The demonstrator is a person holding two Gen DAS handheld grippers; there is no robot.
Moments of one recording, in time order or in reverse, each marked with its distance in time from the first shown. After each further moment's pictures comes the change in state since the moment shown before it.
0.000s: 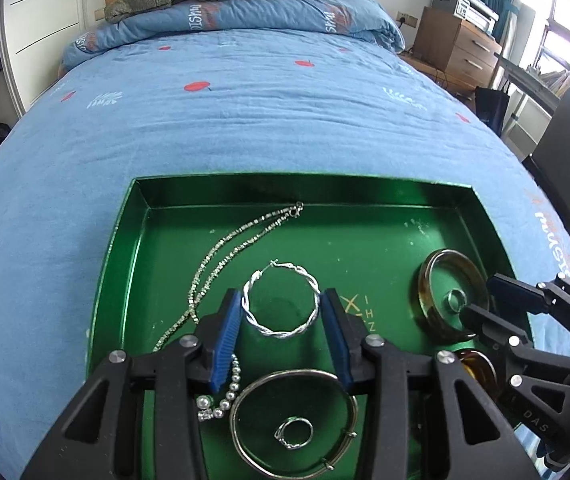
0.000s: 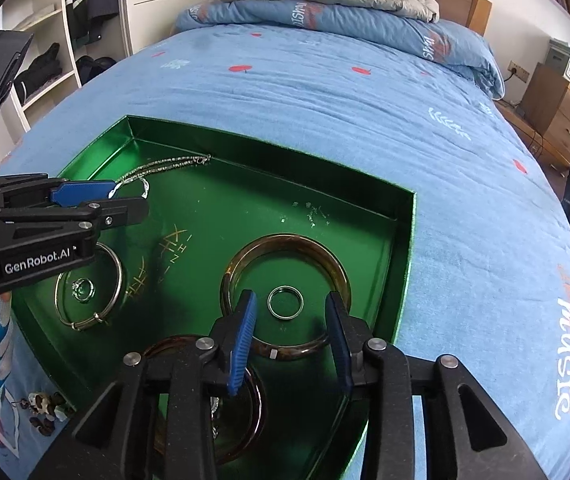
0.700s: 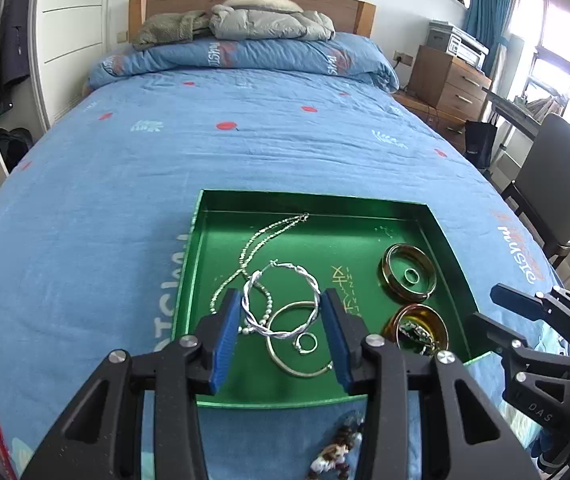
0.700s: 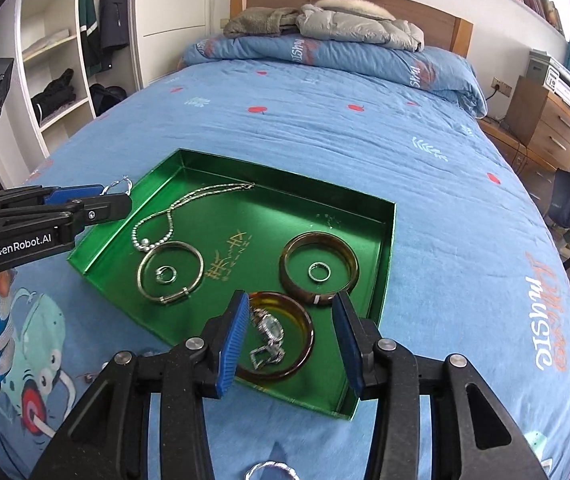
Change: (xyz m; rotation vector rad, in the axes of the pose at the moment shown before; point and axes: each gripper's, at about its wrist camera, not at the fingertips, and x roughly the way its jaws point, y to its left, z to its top) left arm -0.107 0.017 -0.040 -0.030 -0.132 0.001; right arm -0.088 0.028 -0.029 0.034 -0.112 0.004
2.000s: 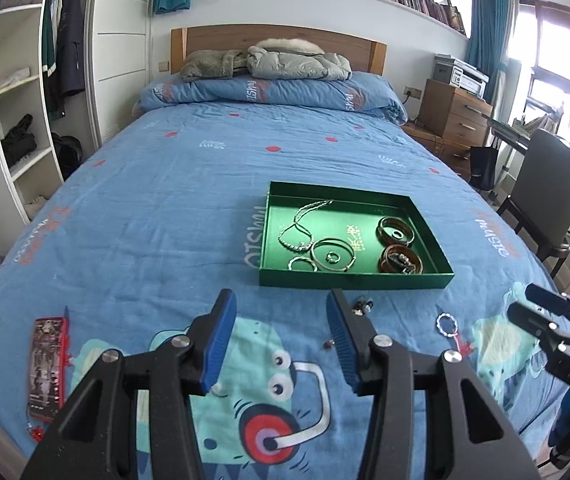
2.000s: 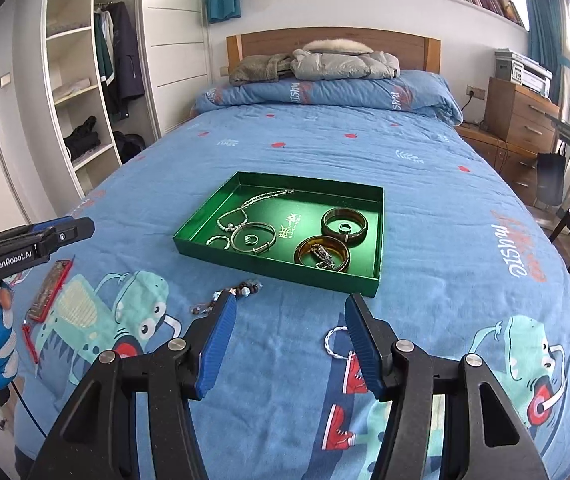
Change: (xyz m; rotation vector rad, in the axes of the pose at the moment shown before) left arm -0.178 0.028 -0.111 -0.025 -0.130 0.082; right arm -0.152 0.046 -0.098 0.113 -0.153 0.039
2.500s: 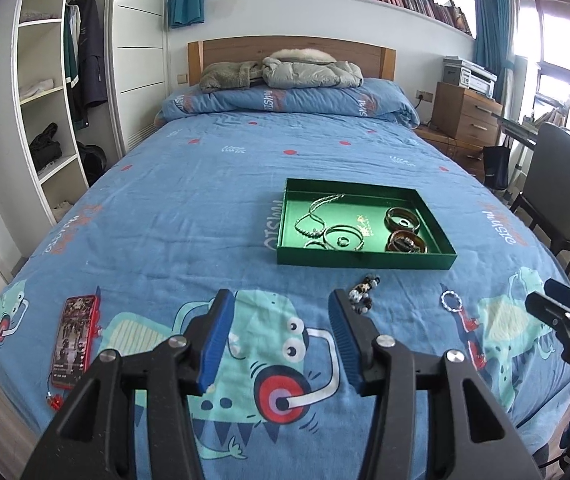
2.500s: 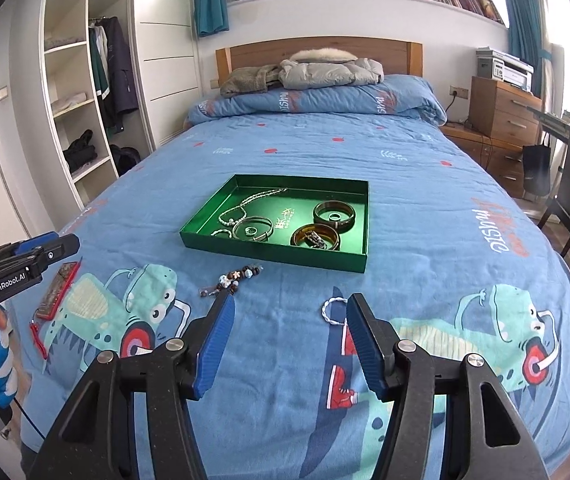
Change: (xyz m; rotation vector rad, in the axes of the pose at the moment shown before) left arm -0.044 -0.009 -0.038 0.015 -0.035 0.086; right arm -0.038 0.003 -0.035 0.048 -0.039 -0.026
